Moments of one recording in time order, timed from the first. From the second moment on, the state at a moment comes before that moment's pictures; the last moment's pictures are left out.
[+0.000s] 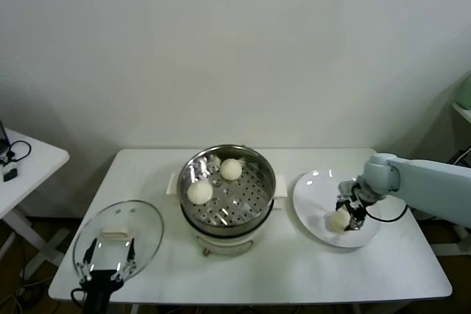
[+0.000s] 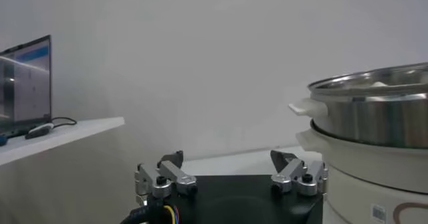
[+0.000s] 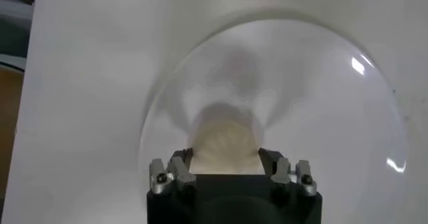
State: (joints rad) left arm 1.77 -1.61 -0.83 -1.98 0.01 -0.25 0.15; right arm 0.43 0.68 -1.59 1.31 0.31 -0.20 -0.83
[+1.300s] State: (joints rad) left arm 1.77 -1.61 -0.83 -1.98 0.00 -0.26 0.14; right arm 0.45 0.70 -1.62 1.28 0.33 -0.18 -0.84
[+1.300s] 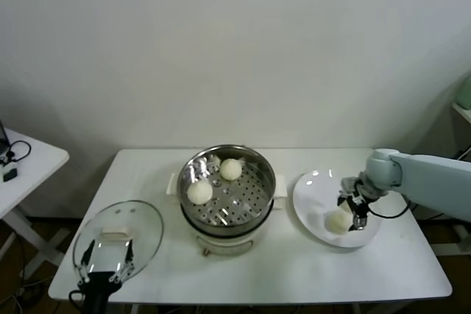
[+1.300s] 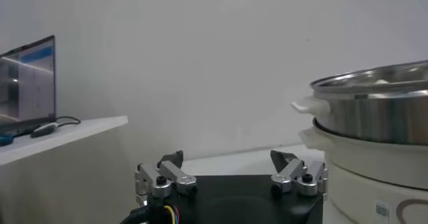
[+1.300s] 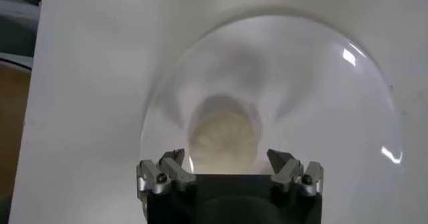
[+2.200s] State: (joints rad) left arm 1.75 -1.61 -0.84 -1.96 0.00 -0.25 0.15; right arm 0.49 0.72 -1.65 1.27 0.31 -0.14 -0.89
